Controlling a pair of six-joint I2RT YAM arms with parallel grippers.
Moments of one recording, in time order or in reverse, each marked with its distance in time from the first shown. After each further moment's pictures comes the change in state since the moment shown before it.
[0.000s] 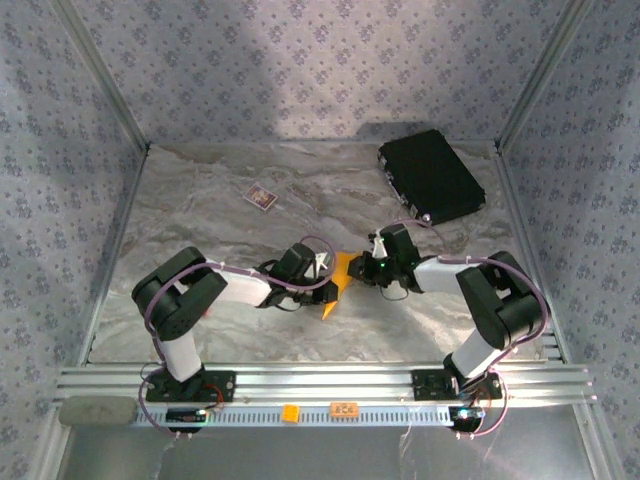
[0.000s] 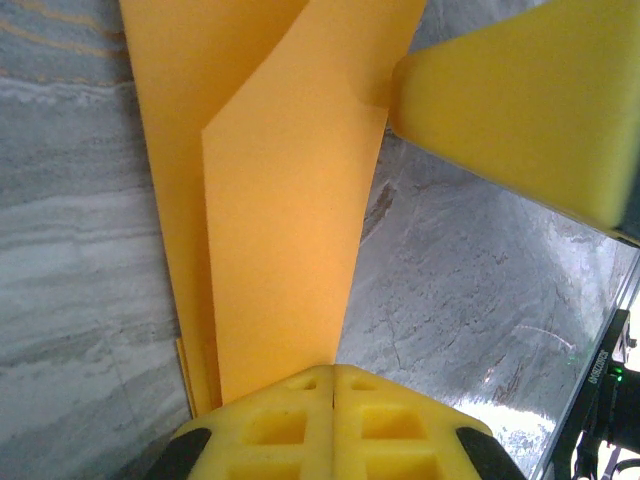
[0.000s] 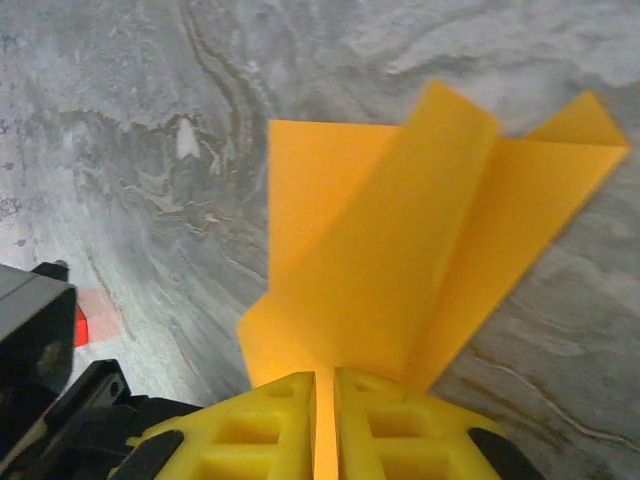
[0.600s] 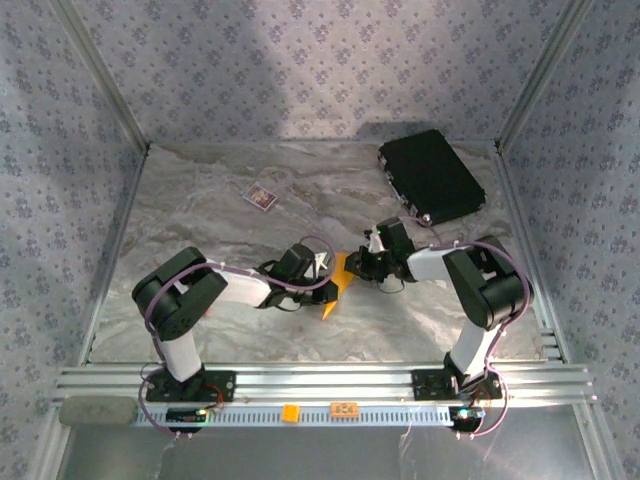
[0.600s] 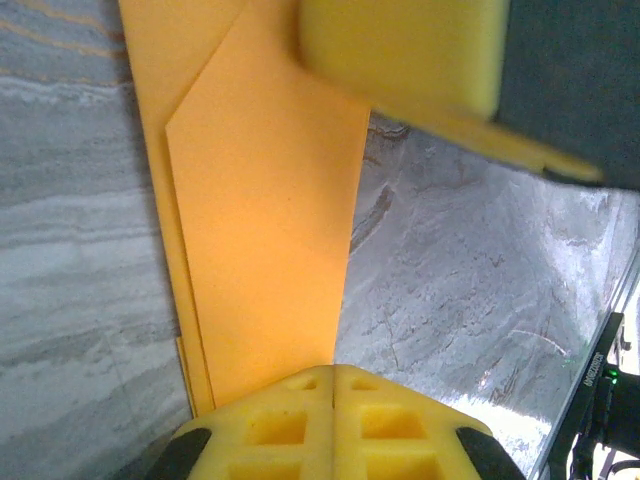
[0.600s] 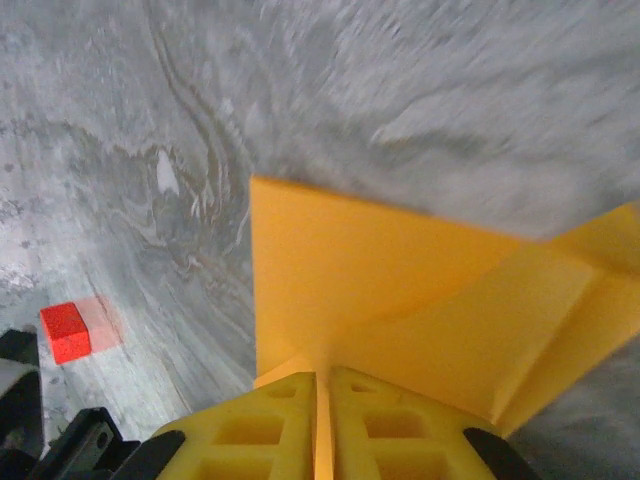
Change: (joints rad) left arm 0.000 0.001 -0.010 0.023 0.000 -0.015; right arm -0.062 0.146 0.089 0.001 -0.069 -0.016
